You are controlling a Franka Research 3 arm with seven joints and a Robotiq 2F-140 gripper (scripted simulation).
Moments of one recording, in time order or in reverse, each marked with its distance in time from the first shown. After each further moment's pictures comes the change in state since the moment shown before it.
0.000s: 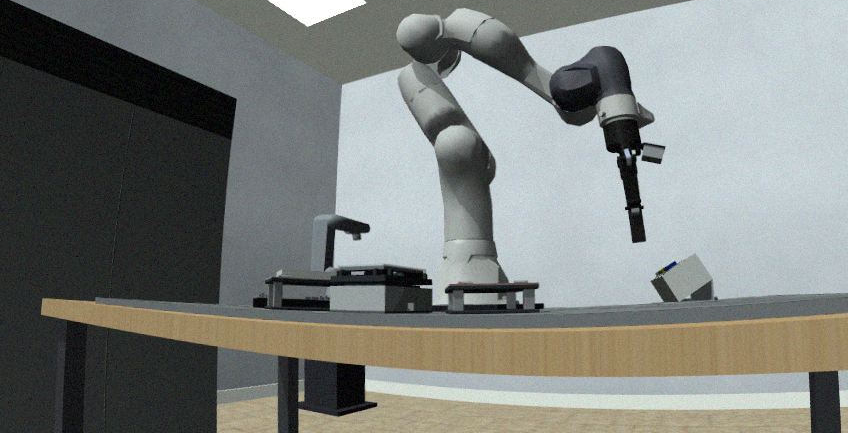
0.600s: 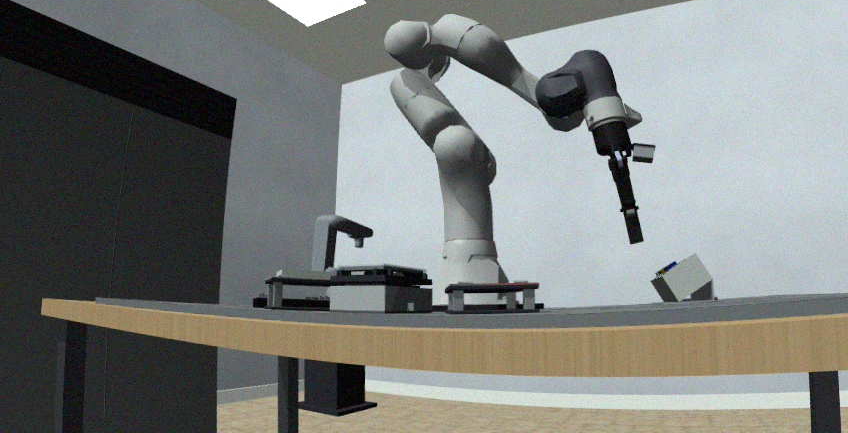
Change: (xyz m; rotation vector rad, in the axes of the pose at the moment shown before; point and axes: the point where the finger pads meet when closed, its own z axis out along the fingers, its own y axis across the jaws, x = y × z) arm -0.007 0.000 0.001 0.000 0.082 0.001
